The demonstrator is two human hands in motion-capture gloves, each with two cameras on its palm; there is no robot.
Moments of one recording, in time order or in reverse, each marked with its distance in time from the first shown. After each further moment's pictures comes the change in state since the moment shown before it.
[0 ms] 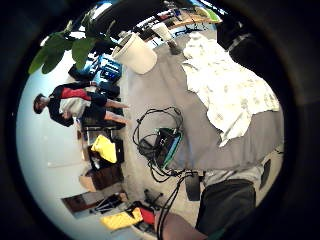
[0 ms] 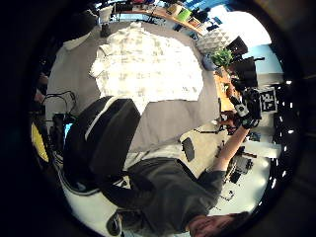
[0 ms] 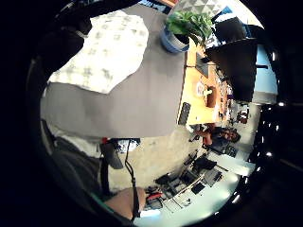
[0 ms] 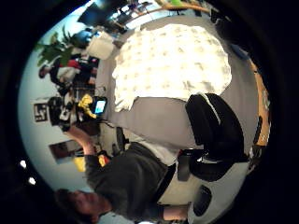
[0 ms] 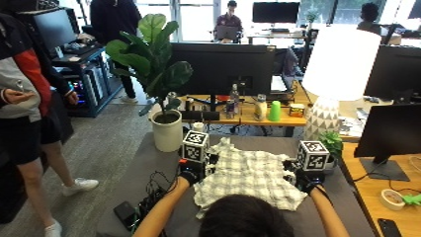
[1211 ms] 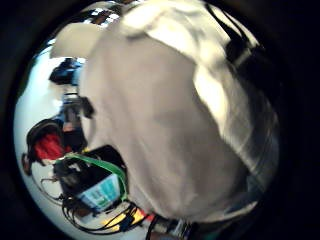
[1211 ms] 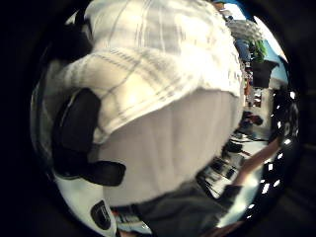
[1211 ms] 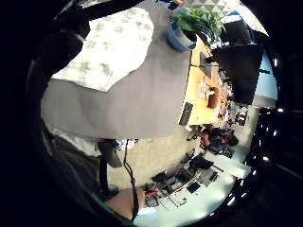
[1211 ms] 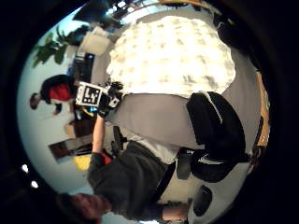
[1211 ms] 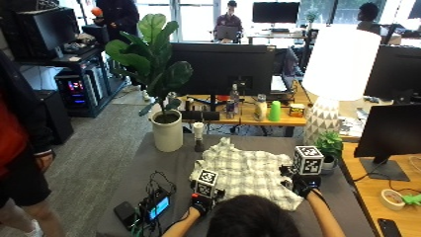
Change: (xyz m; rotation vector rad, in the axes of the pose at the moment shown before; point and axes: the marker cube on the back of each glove) left arm 0.036 -0.060 0.237 -0.017 -0.057 0.051; right arm -0.002 -0.009 0.035 -0.075 0.006 -0.008
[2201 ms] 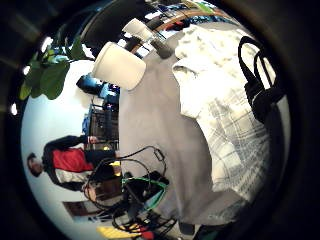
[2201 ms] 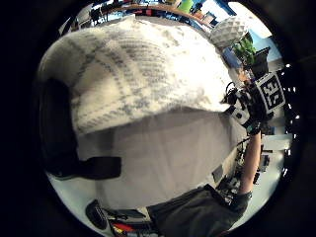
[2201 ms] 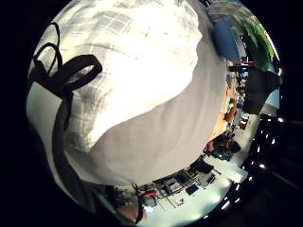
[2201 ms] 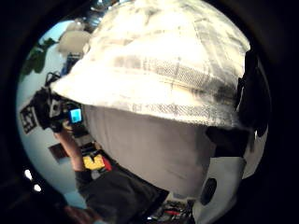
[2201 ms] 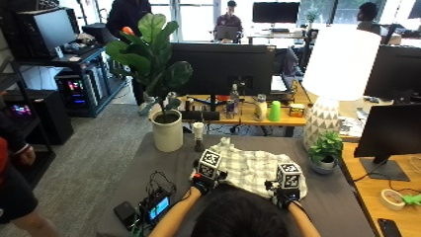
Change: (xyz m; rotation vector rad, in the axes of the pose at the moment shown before) left arm -0.015 -0.052 -0.079 0.138 -0.103 0.037; right arm -0.044 -0.040 0.113 -0.126 -0.021 -0.008
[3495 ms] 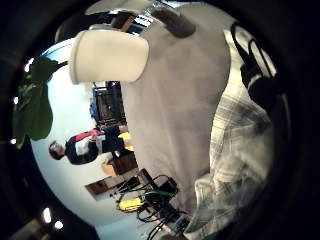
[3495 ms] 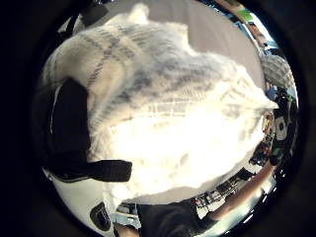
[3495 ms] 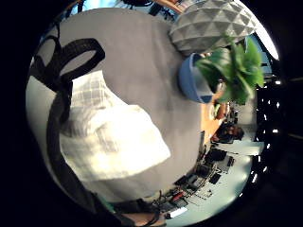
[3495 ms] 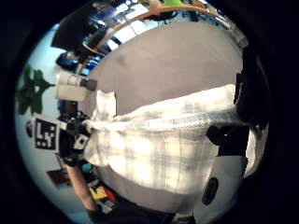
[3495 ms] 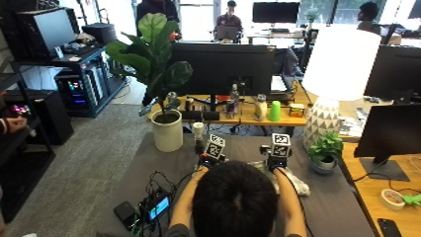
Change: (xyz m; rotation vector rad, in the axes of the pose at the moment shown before) left arm -0.025 -0.061 -0.022 -0.456 -0.133 -0.201; right arm 0.000 -0.141 -0.103 0.275 0.041 0.238
